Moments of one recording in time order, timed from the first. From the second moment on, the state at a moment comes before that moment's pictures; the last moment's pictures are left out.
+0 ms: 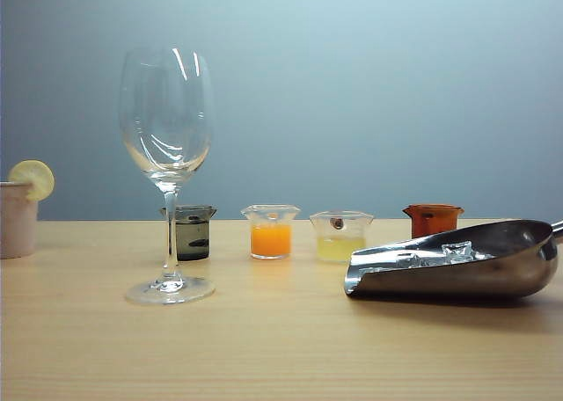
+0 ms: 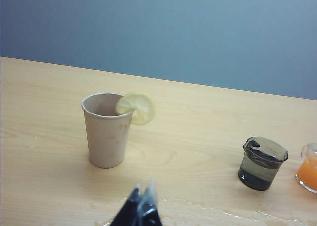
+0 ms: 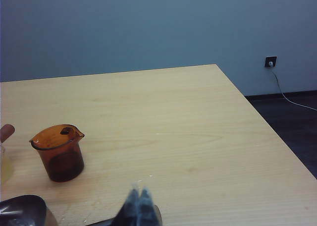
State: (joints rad) left arm 0.04 0.00 0.00 0.05 0.06 -0.11; right arm 0.04 0.00 0.01 0.01 0.09 0.07
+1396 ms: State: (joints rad) left arm 0.04 0.18 0.41 -0.04 0.25 -0.17; right arm 0.04 0.47 0.52 -0.05 -0.12 0.69
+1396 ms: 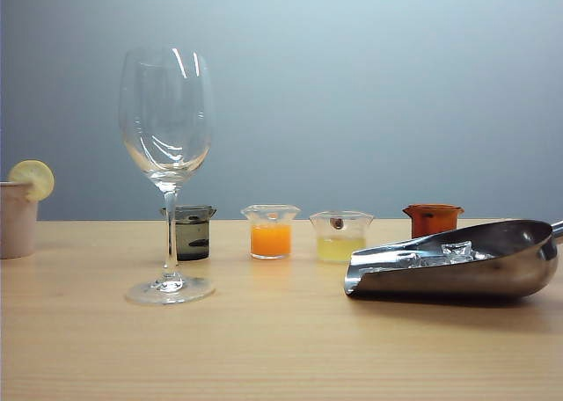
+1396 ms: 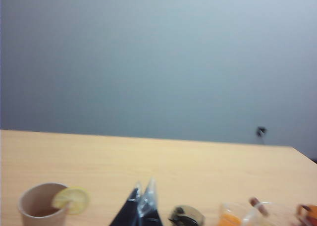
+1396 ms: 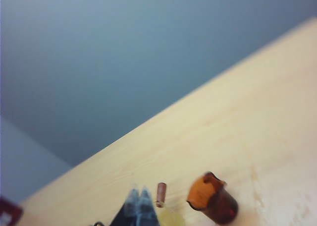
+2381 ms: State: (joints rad) left arm -0.02 0.35 0.66 -0.31 0.49 -0.11; right arm 0.04 0.04 0.03 -0.23 -0.07 1.21
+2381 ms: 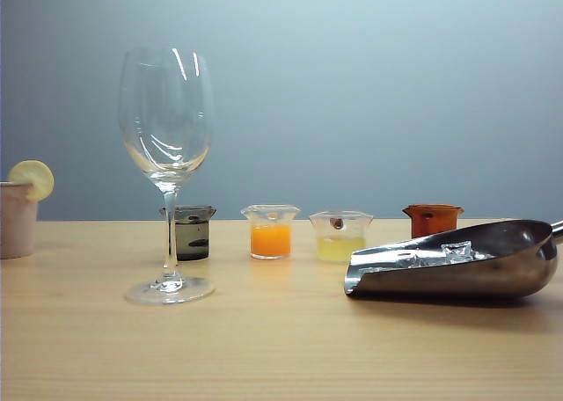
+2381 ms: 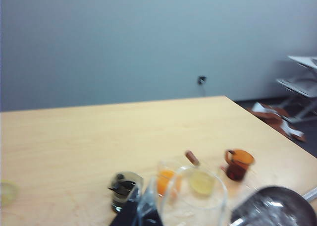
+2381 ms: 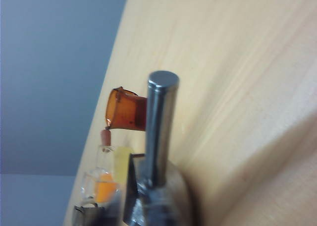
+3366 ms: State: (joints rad) left arm -0.46 0.54 0.66 -0.24 0.11 -0.11; right arm 0.04 0.08 0.18 -0.12 -0.06 1.21
